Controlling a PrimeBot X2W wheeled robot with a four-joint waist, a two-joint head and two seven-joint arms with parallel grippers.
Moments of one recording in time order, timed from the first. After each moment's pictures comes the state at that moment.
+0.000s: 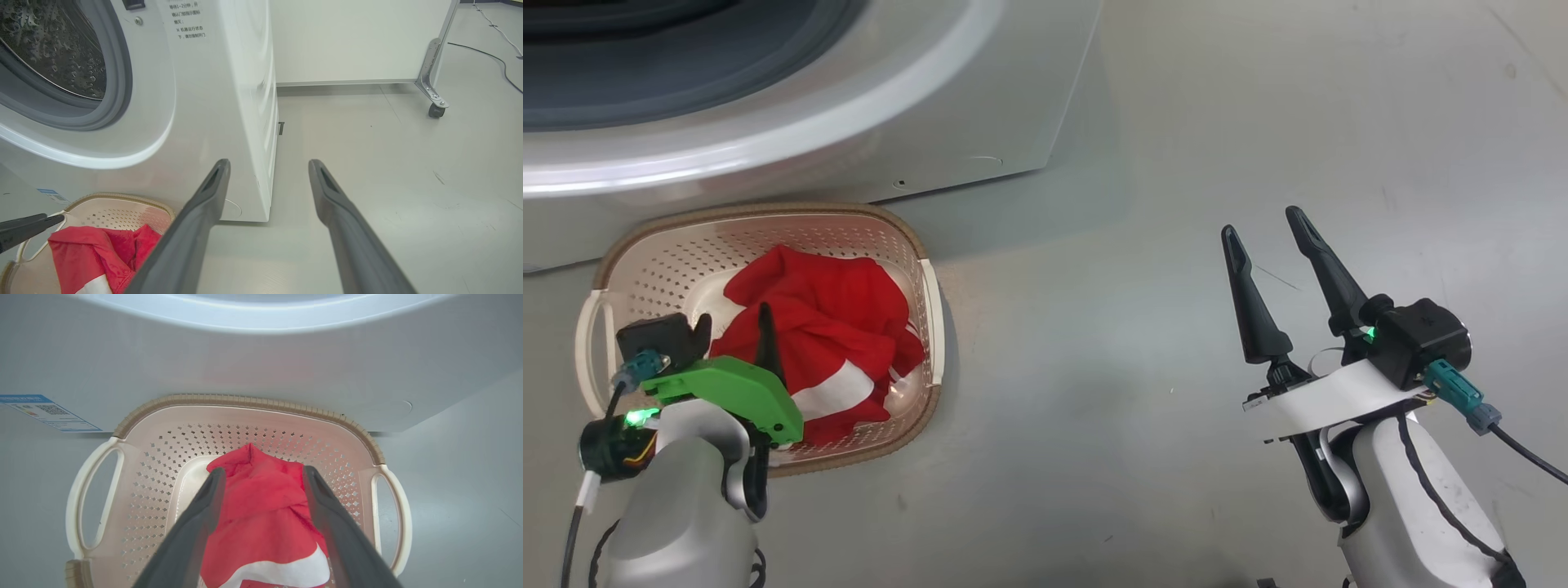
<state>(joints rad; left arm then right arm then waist) -0.53 0.07 -0.11 0.85 -0.45 0.02 -0.15 -0.25 -0.06 0.26 0.13 0.29 0.07 -0.26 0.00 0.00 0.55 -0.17</state>
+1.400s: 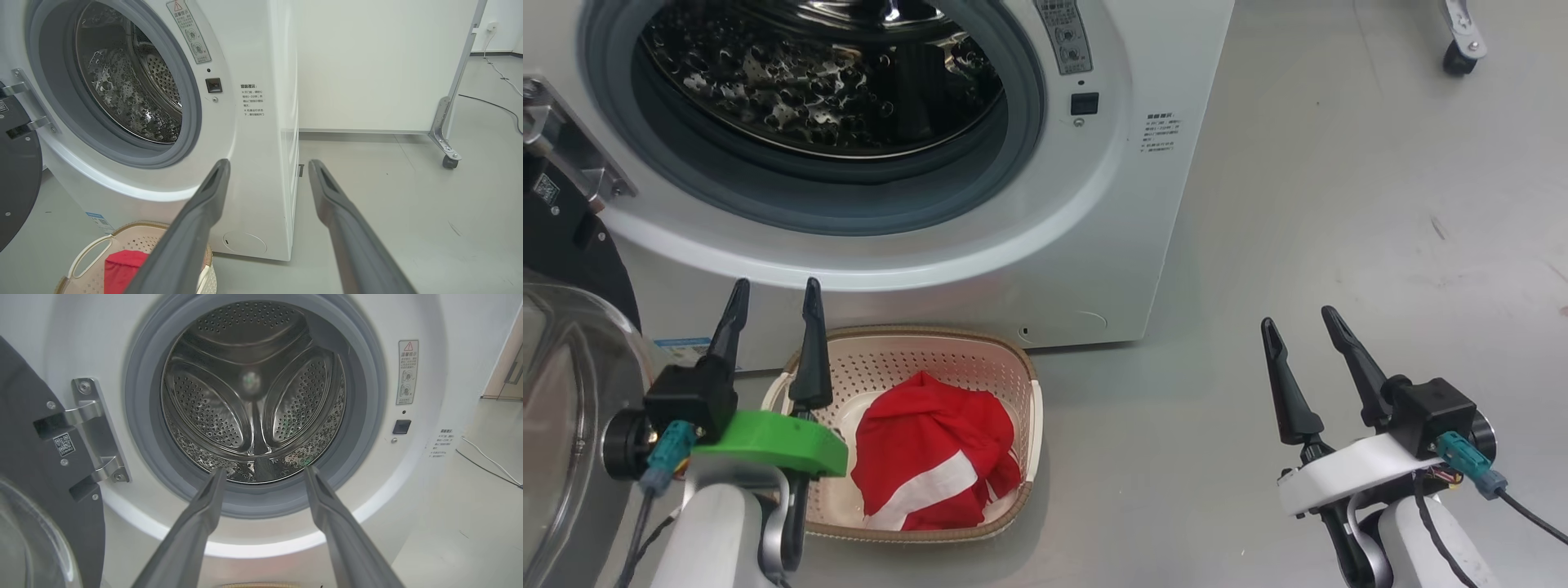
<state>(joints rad) -0.27 0.04 -0.13 0.28 -0.32 0.00 -0.25 -0.10 -0.07 0.19 0.20 0.28 0.07 -0.26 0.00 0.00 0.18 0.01</state>
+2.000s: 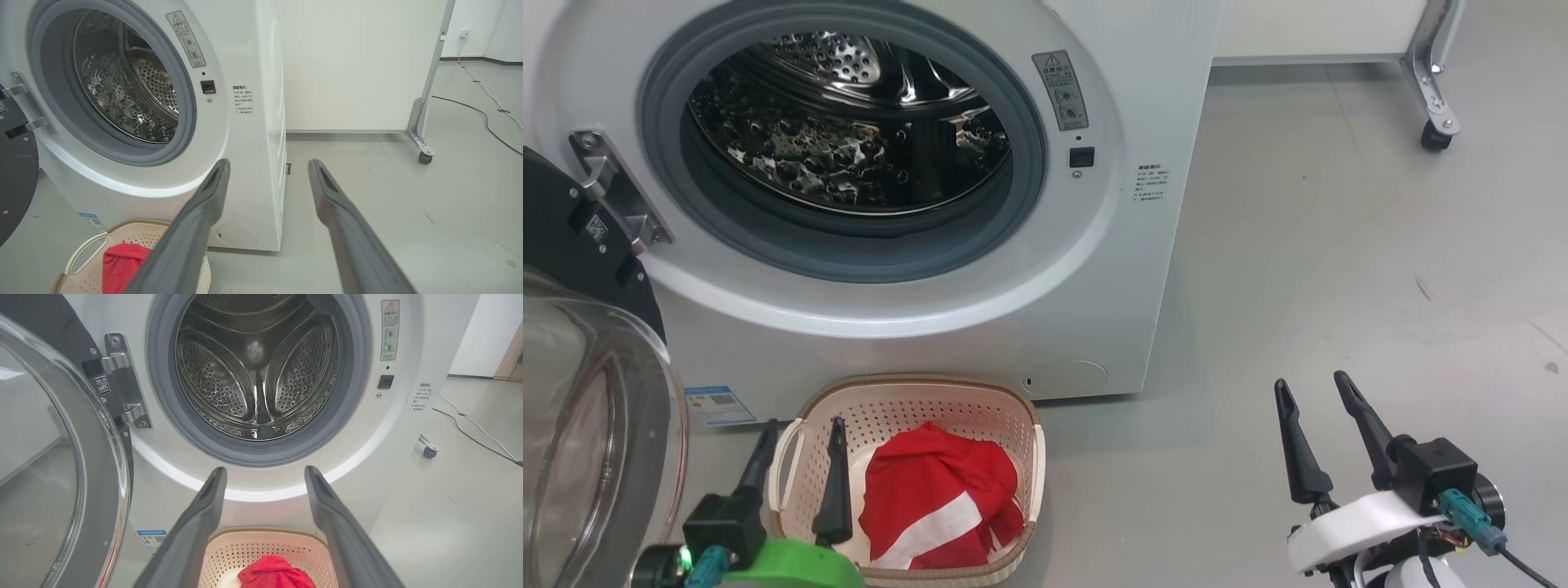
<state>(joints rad) 0.02 0.04 -0.16 0.18 -0.31 0.04 -0.23 0.03 -0.06 0.17 0.18 0.27 0.03 -0.26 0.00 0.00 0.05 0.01</state>
